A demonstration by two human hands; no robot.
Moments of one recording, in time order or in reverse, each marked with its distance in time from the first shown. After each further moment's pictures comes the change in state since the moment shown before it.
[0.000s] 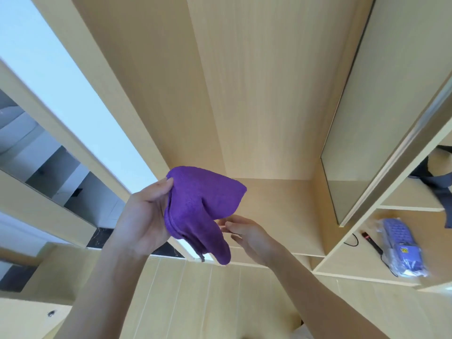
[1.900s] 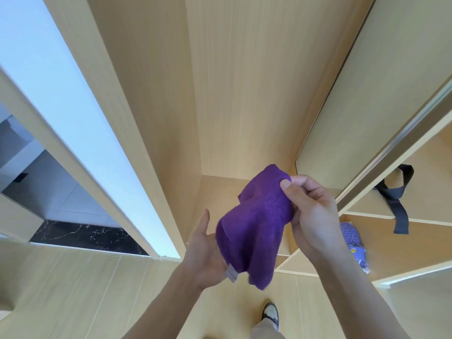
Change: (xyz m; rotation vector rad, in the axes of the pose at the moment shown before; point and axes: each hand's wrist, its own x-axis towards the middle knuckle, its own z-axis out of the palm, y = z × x) left_hand 0.041 -0.157 0.007 -0.549 -0.343 -0.564; right_hand -0.108 -0.111 -0.004 0.124 0.588 -0.498
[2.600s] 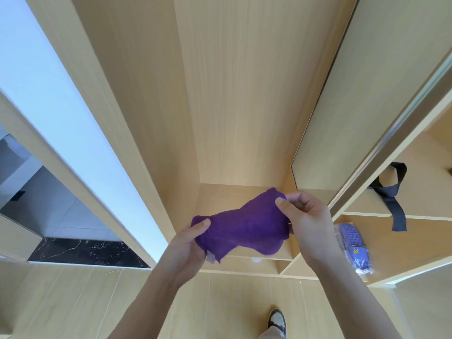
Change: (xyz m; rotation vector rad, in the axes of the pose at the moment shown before) left_hand -0.023 0.040 -0.005 0.511 0.184 0.390; right_hand 0.005 0.023 -0.022 -0.368 0.109 -0.018
